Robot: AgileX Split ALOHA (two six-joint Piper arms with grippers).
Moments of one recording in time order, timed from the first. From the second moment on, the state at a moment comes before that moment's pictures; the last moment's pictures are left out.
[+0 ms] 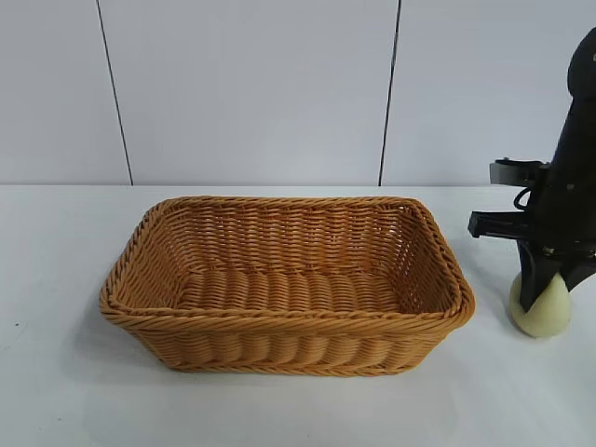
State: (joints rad) left arm -0.05 -0.01 -0.50 -0.07 1.06 -0.01; right arm 0.02 1.94 -1.30 0.13 0.96 0.07
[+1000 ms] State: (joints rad) left arm -0.05 -0.01 -0.50 -0.07 1.06 -0.01; right arm 0.03 1.68 -1.30 0.39 0.96 -0.04
